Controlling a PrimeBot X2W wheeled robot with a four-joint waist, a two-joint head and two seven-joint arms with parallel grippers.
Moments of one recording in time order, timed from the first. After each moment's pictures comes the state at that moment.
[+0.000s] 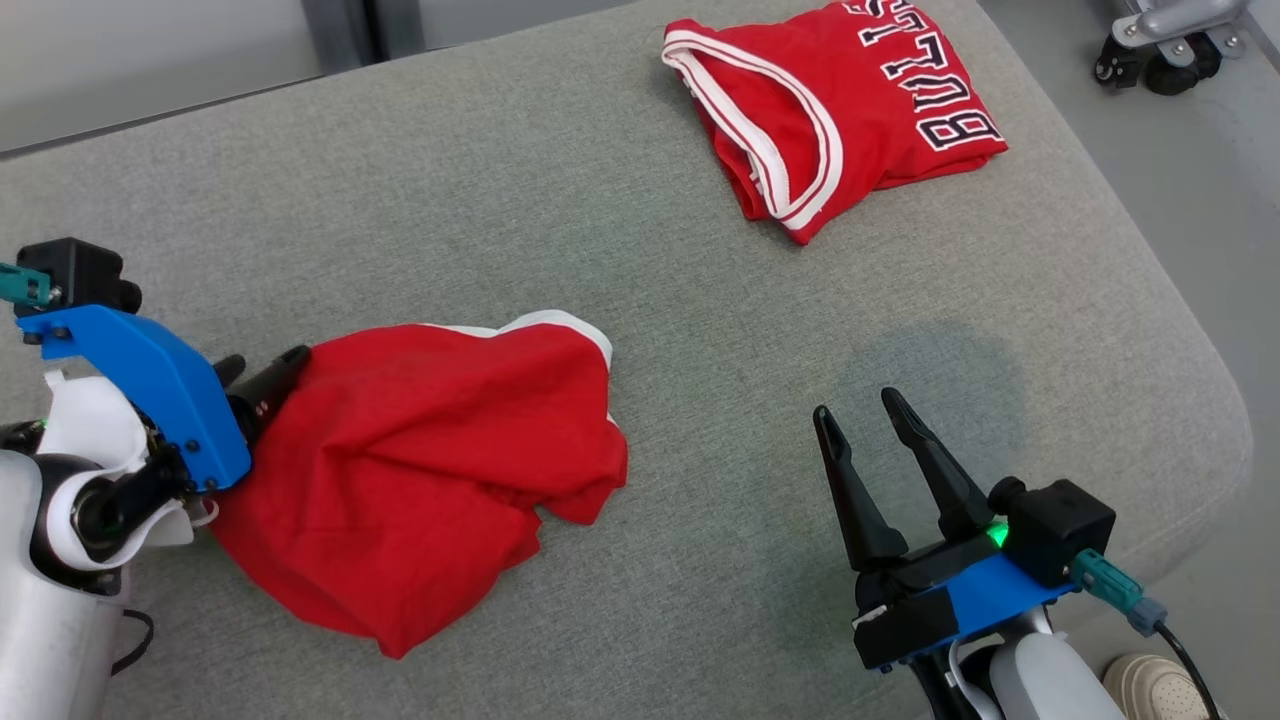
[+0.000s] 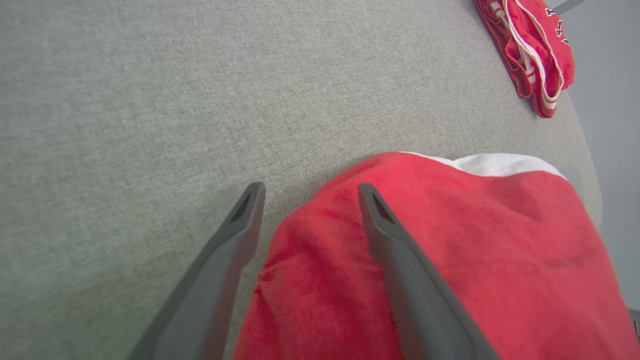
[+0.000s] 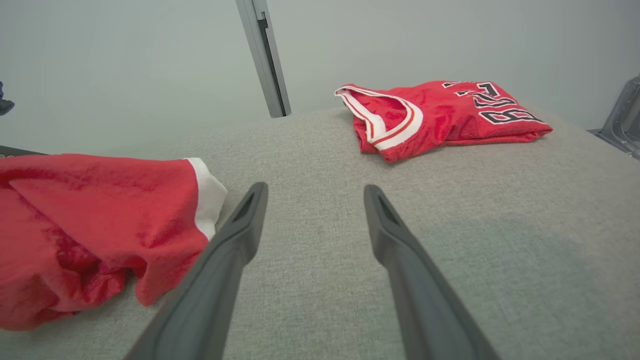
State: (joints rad) left arm -0.49 0.49 -0.21 0.25 -0.86 -0.05 0.77; right arm -0.20 -0.05 0.24 0.19 0.29 0.13 -0.22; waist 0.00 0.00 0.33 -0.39
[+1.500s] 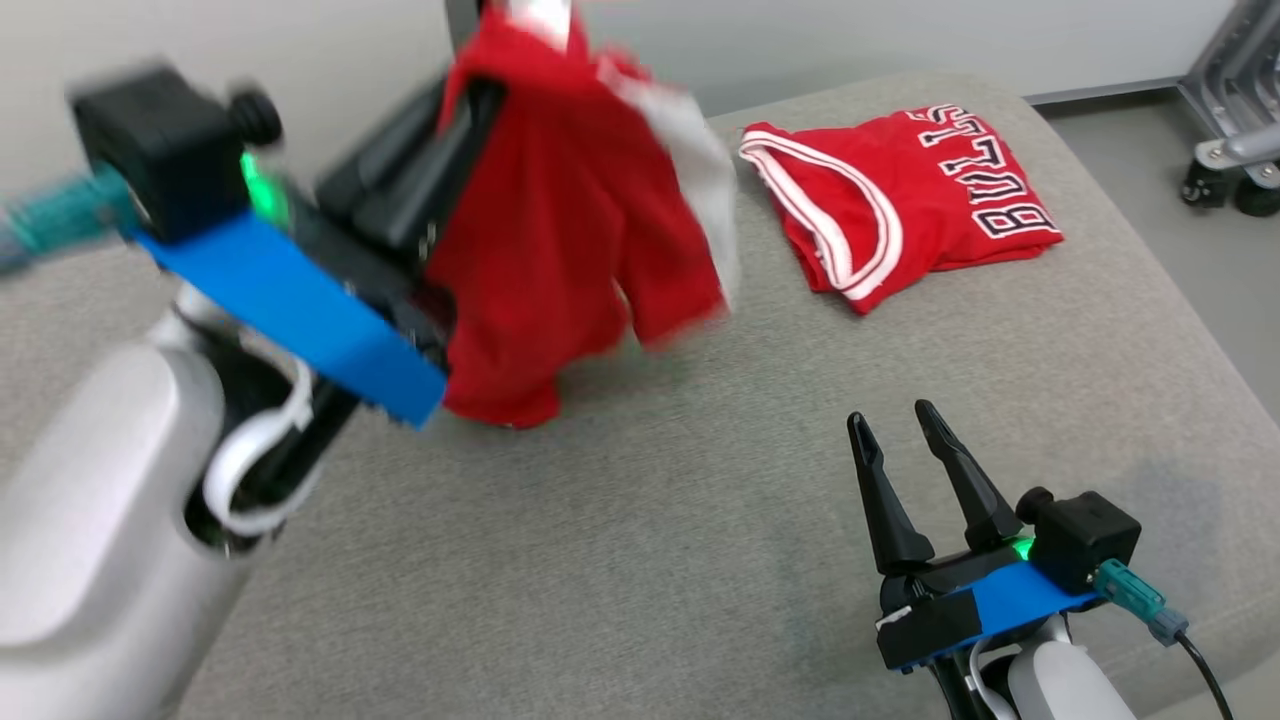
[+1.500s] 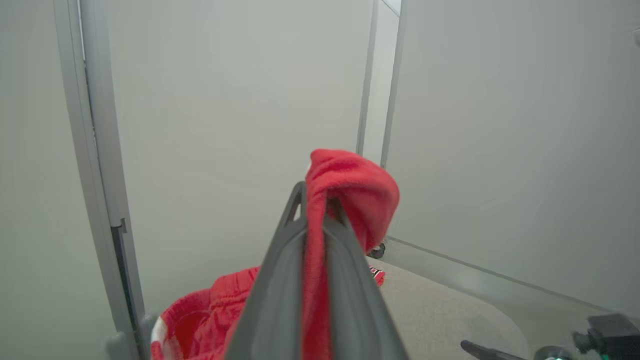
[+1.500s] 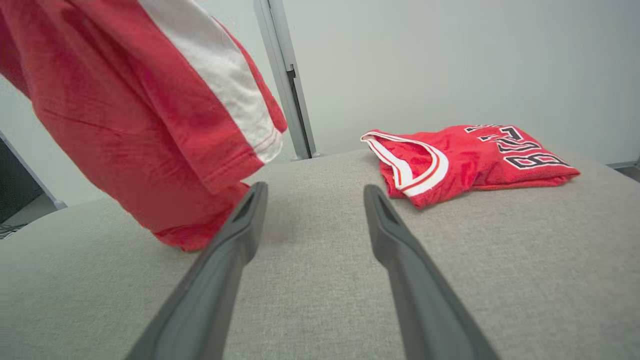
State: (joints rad) left arm -0.74 0.50 -0.56 -0.10 -0.85 -0.13 0.14; right arm -0.19 -0.05 0.20 0.25 0.30 0.13 -0.26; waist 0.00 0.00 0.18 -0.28
